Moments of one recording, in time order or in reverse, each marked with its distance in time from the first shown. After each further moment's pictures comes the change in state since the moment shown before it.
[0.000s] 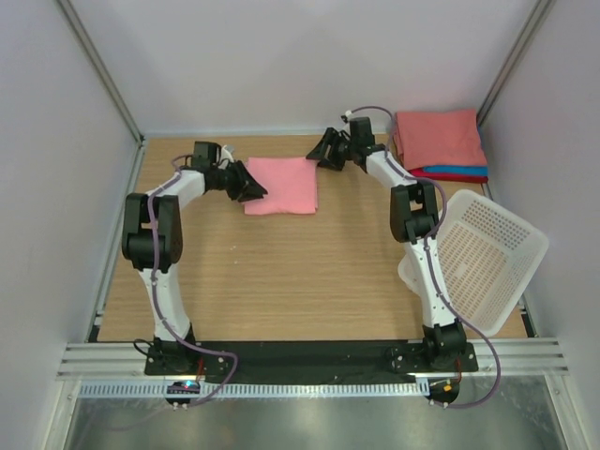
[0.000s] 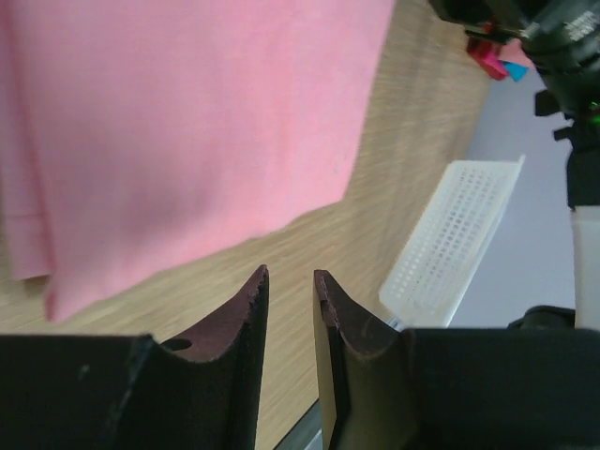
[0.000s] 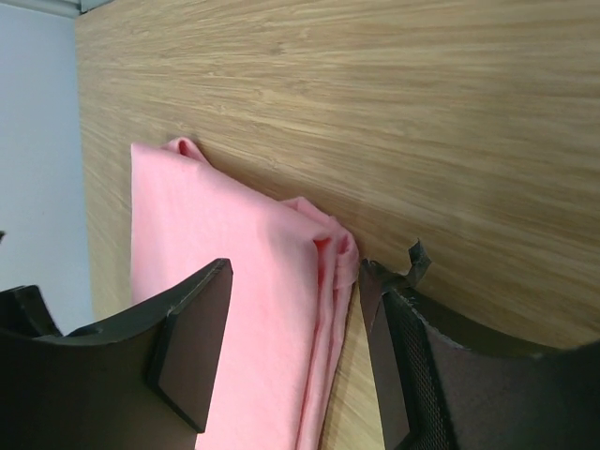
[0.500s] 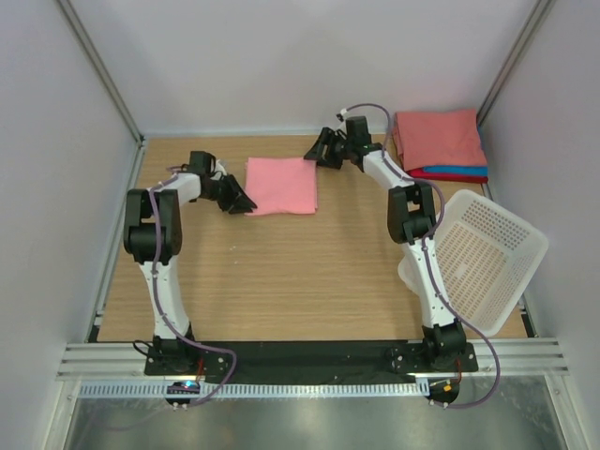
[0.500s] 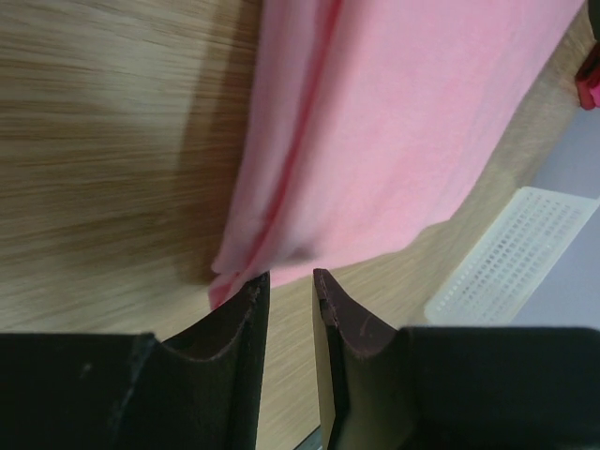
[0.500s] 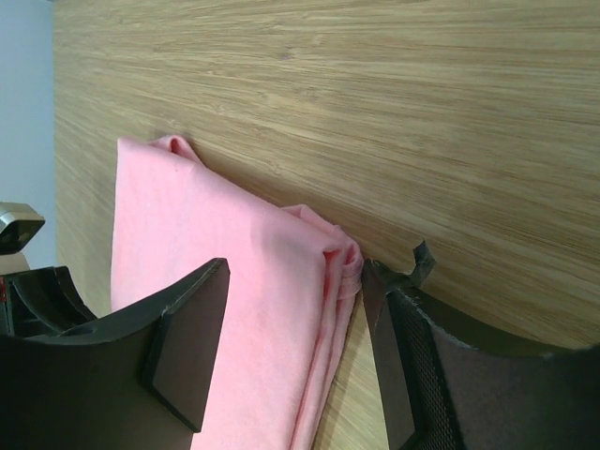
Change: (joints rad) left arm 0.063 0.098 0.003 -0.113 -0.081 0.089; right arm 0.016 0.025 0.059 -0.029 0.032 -0.076
